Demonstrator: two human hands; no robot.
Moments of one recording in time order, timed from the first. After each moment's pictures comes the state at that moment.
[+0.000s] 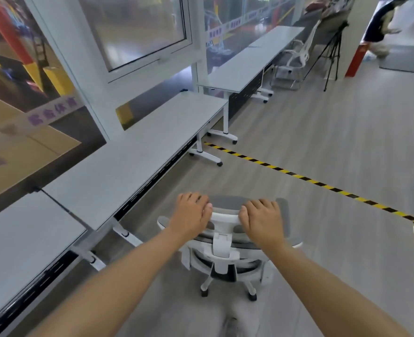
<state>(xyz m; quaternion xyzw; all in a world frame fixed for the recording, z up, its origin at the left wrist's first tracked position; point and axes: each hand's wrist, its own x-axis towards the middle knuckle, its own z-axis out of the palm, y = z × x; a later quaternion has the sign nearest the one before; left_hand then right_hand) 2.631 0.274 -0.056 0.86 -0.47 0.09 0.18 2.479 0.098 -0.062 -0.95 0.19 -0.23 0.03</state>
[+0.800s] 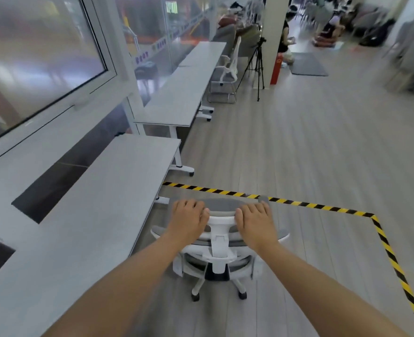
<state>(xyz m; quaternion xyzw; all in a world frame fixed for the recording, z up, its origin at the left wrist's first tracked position) 3.022 -0.021 -0.059 0.80 -0.58 0.08 0.15 2.823 -0.127 -0.047 -0.91 0.39 -0.16 -0.03</state>
